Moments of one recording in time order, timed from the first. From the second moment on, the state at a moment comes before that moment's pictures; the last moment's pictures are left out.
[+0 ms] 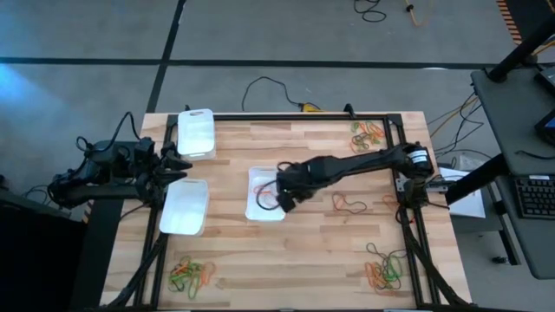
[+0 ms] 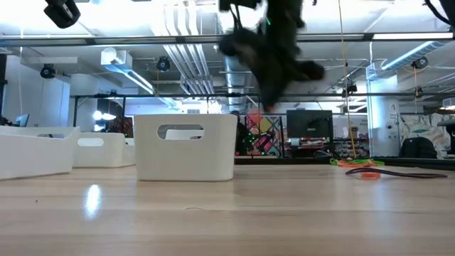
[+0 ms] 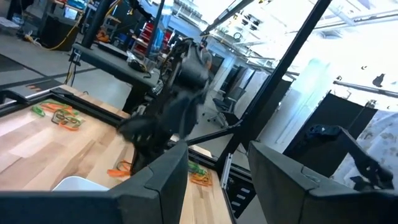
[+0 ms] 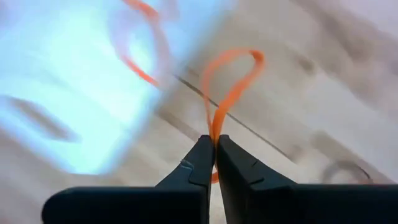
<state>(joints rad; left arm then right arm) 0.07 0.19 0.63 -0.34 0.14 -0.53 0.05 1.94 1.66 -1.04 0.08 1.00</state>
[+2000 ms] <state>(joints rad) 0.07 0.19 0.63 -0.32 0.13 -0.45 0.08 1.75 1.59 -1.55 0.22 1.34</state>
